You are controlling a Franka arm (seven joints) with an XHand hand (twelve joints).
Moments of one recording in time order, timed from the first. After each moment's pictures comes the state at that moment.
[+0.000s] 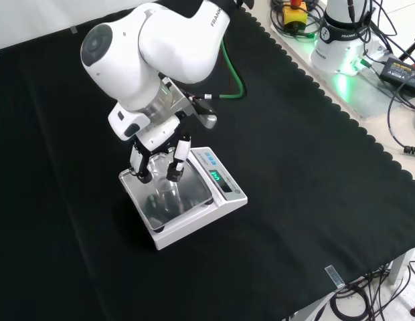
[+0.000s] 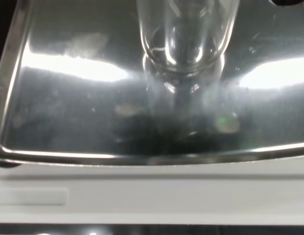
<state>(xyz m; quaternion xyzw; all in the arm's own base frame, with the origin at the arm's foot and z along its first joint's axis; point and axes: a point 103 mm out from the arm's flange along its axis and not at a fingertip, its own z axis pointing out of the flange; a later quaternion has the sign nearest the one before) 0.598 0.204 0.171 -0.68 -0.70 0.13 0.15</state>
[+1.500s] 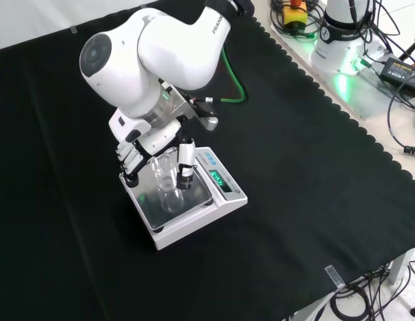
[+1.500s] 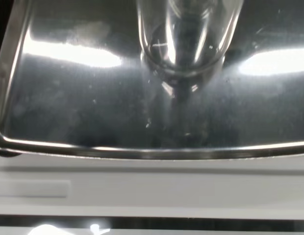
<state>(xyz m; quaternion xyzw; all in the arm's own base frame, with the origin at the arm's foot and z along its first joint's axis) 0.598 0.208 0.177 -0.68 -0.70 0.15 0.15</state>
